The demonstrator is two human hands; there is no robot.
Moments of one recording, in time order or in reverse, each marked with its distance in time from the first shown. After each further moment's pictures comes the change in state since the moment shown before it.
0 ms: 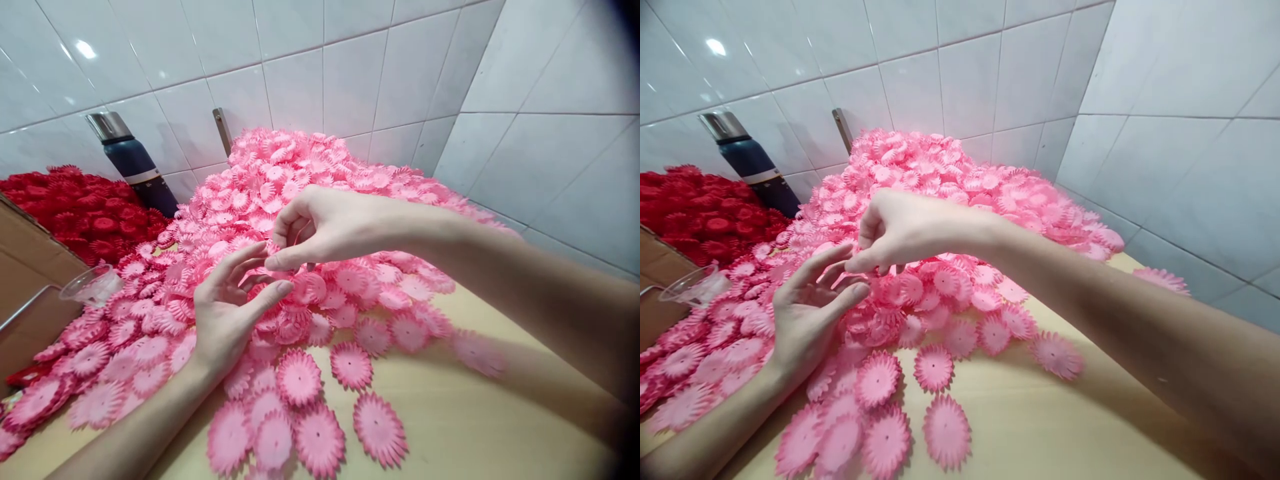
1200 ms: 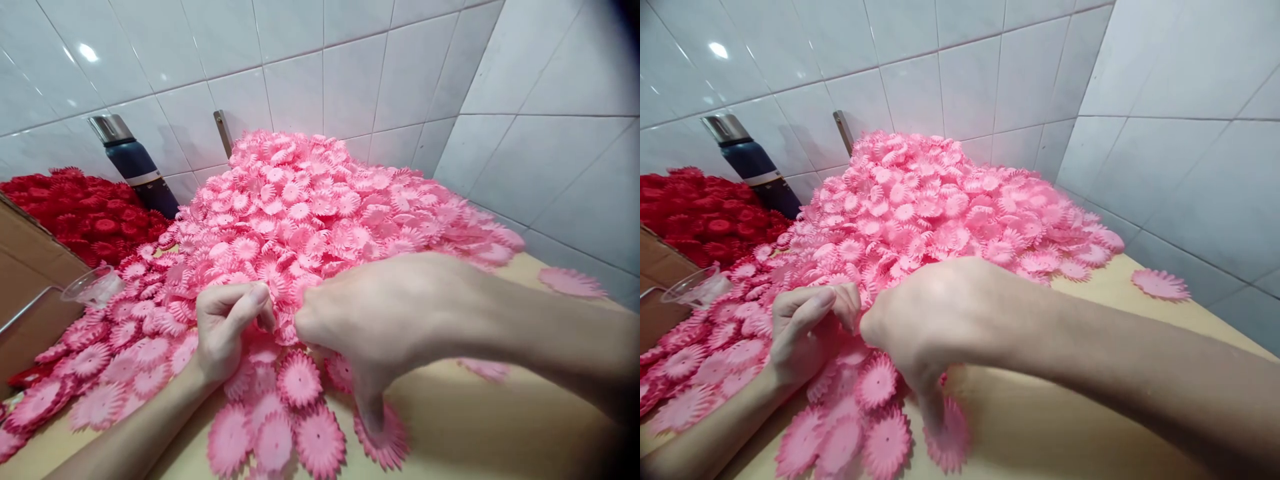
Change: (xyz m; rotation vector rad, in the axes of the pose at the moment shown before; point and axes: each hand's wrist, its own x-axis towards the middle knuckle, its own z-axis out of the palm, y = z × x) left_hand -0.009 0.005 -0.013 0.070 -0.196 -0.058; right_hand -0.016 -0.033 0.029 -0.477 -0.617 0.208
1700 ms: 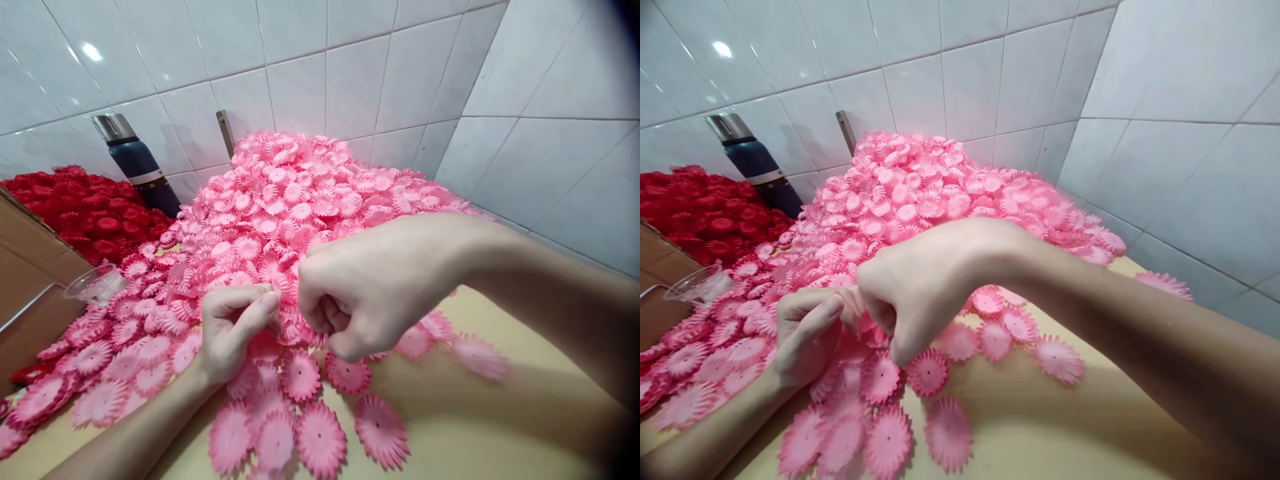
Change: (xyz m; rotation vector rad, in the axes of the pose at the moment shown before) left_hand -0.002 0.000 -0.001 0.045 -0.059 -0.040; right_hand -0.007 0.018 -0.015 0.084 0.090 -0.194
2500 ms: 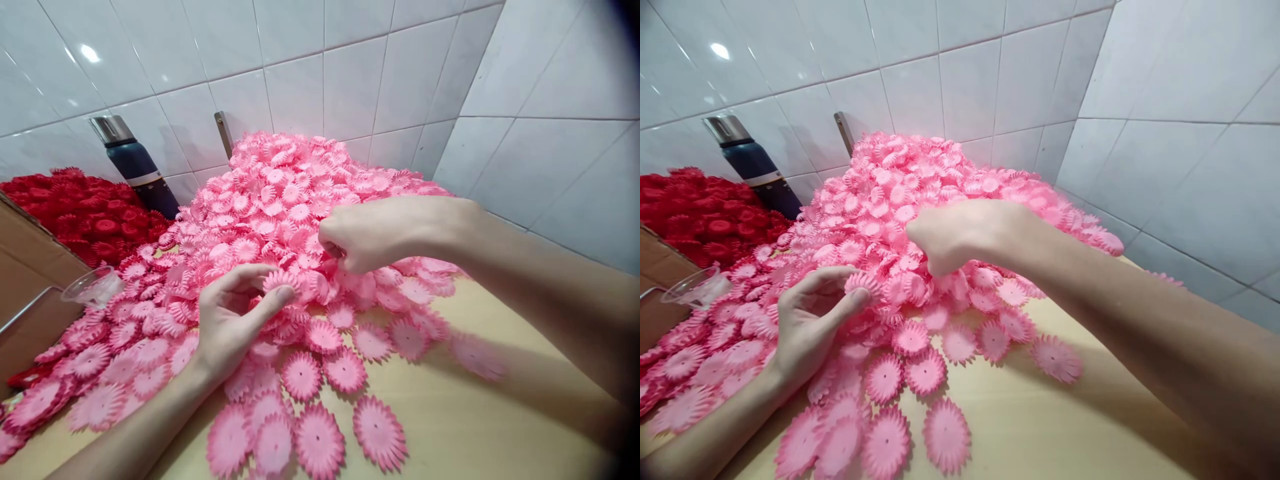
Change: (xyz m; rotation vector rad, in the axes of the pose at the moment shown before) left_hand 0.007 0.004 0.011 0.007 0.216 -0.003; right_hand 0.001 0.034 -0.006 -0.321 0.232 0.553
